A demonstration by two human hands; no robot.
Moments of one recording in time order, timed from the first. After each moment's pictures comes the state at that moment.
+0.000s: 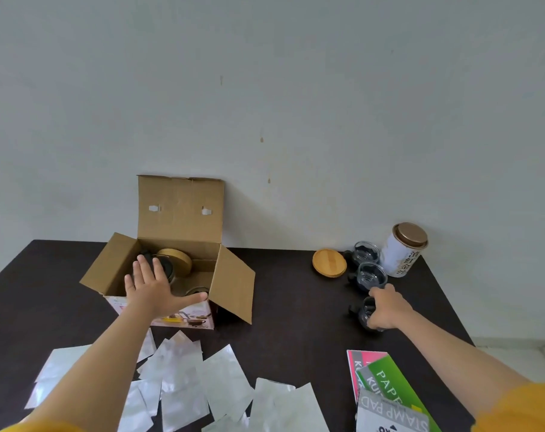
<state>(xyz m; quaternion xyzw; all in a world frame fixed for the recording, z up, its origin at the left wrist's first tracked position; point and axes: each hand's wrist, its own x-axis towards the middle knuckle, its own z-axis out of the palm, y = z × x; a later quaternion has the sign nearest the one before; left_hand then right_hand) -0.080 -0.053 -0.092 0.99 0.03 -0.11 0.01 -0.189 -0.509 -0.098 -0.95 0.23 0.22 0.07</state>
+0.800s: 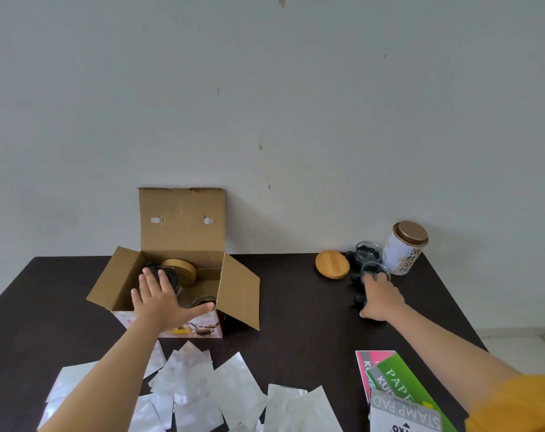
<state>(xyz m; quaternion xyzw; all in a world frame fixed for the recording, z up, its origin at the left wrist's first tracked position) -0.080 -0.051 -0.095 1.00 0.01 -0.08 0.02 -0.173 -0.481 -0.090 -0.96 0.22 0.16 0.04</state>
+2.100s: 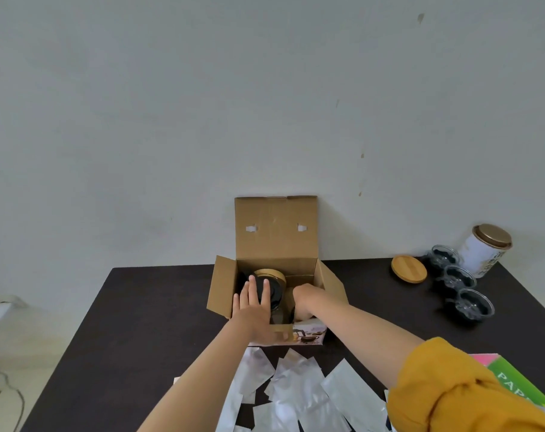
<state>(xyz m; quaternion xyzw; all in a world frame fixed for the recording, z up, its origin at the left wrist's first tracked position) -0.054 0.023 -0.081 0.95 -0.22 -0.23 -0.01 -0.058 -0.117 -0.056 -0.94 0.08 0.32 0.08</state>
